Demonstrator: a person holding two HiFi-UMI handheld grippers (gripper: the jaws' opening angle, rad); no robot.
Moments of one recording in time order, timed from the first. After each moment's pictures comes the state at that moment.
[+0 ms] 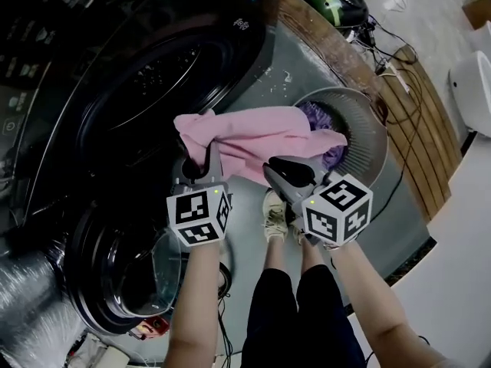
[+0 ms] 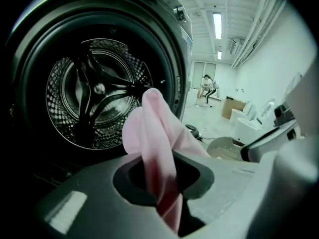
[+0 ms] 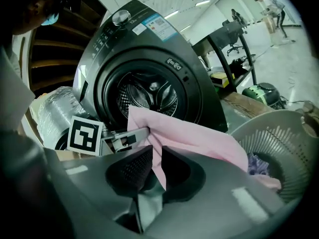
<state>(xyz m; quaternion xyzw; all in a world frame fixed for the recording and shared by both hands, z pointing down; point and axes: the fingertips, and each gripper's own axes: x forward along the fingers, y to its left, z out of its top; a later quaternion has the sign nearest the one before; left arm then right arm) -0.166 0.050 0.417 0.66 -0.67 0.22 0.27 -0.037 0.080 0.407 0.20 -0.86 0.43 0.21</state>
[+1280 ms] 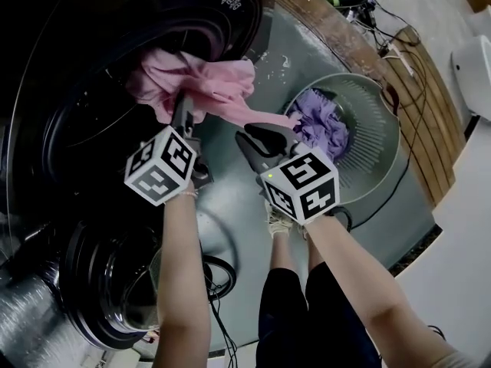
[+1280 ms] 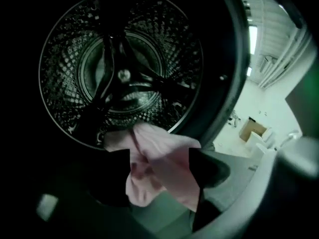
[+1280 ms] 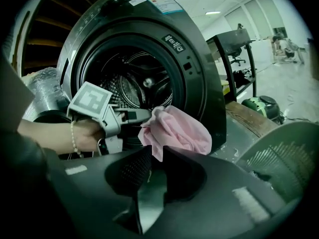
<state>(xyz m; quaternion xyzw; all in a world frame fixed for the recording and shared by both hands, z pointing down) -0.256 -0.021 0.462 0.58 -0.74 0.13 0.32 -0.095 0.035 0.467 0.24 -0.87 0.36 0.23</state>
